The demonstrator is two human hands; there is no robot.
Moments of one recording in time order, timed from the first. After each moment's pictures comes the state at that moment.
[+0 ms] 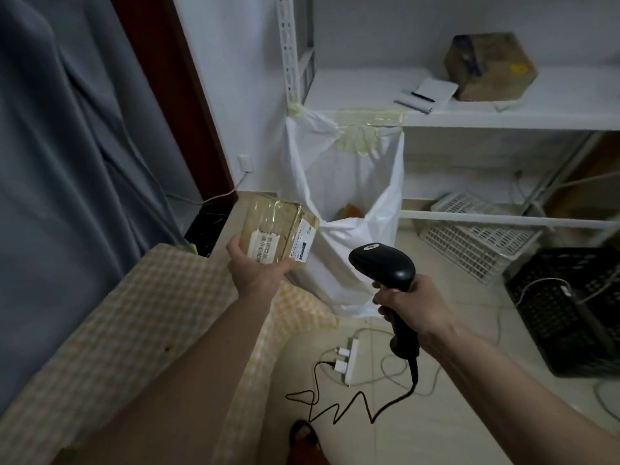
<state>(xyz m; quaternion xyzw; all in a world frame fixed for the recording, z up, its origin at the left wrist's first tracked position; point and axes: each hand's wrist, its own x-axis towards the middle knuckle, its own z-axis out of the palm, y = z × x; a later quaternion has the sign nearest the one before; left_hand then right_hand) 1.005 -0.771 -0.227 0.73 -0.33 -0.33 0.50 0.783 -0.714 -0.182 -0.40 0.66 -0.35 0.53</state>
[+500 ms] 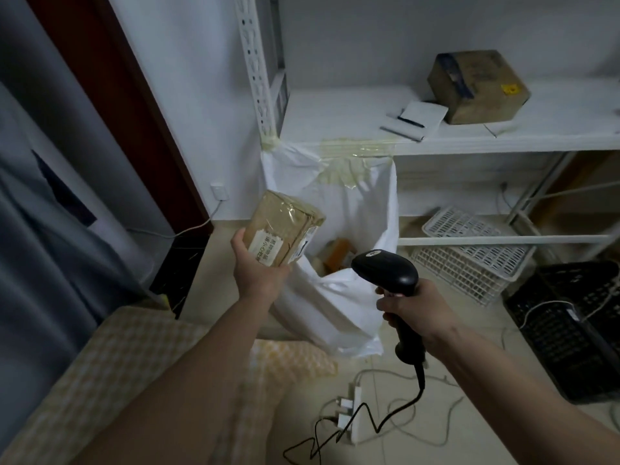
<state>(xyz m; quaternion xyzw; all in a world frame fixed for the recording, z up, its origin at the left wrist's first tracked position) 1.003 -0.970 -0.220 0.68 -0.43 -0.34 0.49 0.782 -0.893 -0.190 -0.34 0.68 -0.39 0.52</state>
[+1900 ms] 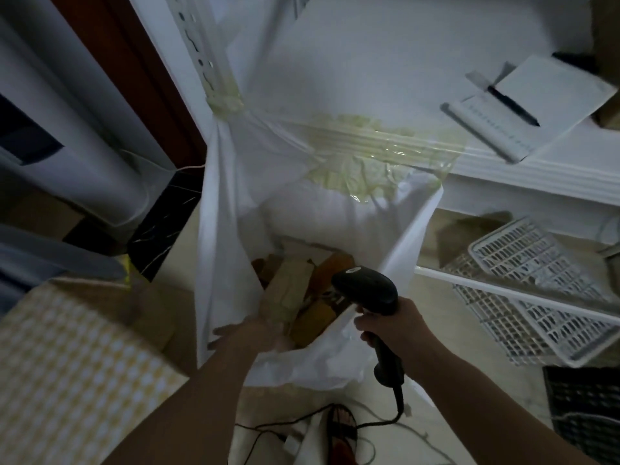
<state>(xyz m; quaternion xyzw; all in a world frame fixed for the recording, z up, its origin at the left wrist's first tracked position) 0.880 -1.208 -0.379 0.82 -0.30 -0.44 -0.20 0.664 -1.234 -0.322 -0.40 0.65 -0.17 0.62</state>
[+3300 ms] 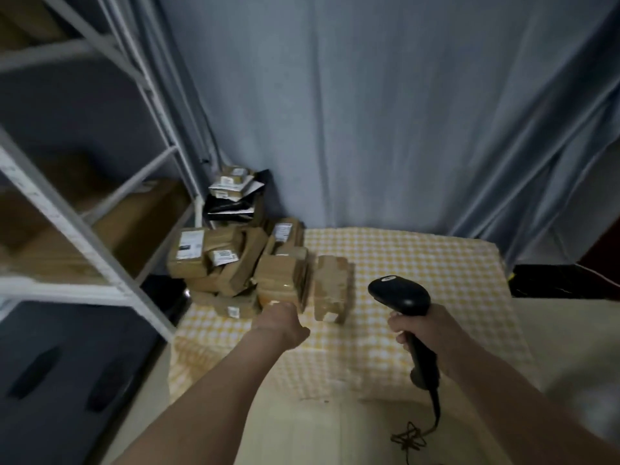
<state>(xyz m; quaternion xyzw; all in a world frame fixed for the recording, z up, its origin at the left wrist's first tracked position) 1.004 -0.430 -0.209 0.97 0.04 -0.24 0.06 0.954 -0.669 -0.191 -0.69 0.21 0.16 0.67</state>
